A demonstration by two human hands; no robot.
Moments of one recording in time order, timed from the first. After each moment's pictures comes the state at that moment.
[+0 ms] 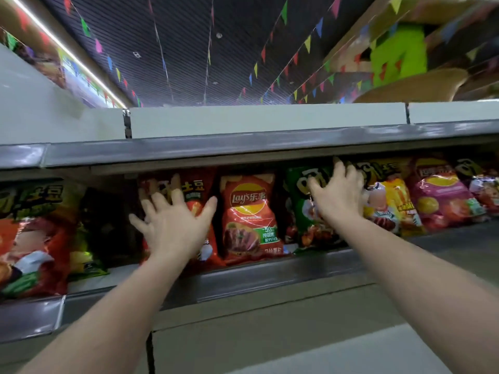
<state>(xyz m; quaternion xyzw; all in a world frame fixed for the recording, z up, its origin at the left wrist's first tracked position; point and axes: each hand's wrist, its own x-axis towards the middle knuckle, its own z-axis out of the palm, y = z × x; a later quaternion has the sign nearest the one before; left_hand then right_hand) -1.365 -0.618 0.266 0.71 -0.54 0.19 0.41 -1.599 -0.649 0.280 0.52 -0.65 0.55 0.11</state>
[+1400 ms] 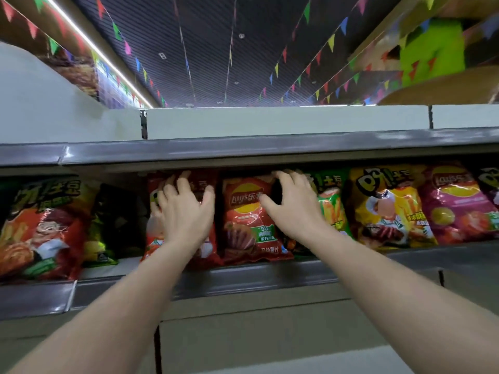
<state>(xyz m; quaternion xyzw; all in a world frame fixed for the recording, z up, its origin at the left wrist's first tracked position) -1.386 -0.619 0.275 0.65 -0.52 0.16 0.54 -1.556 -0.627 0.281 0.72 -0.51 0.46 0.12</state>
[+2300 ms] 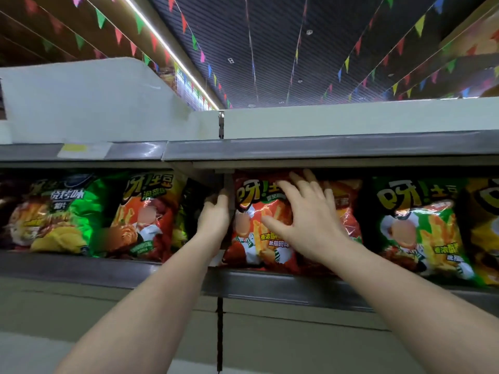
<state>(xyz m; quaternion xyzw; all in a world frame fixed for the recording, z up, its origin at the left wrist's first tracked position) -1.296 -0.641 0.269 0.58 -0.39 -0.18 0.69 -1.467 -0.620 0.280 0.82 -0.40 0.38 0.17</state>
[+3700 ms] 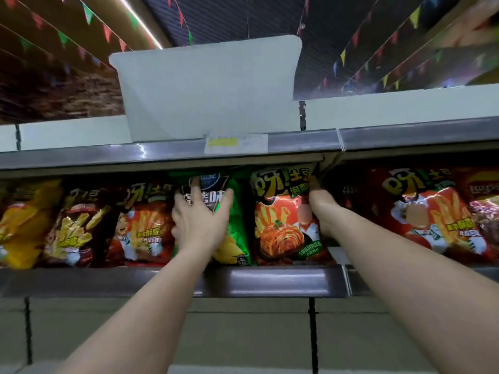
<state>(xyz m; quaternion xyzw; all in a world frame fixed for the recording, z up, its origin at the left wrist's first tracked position) -1.026 -0.559 0.263 0.70 -0.45 0.11 0.54 -1.192 -0.651 0.290 0.53 -0.46 0.55 -0.45</state>
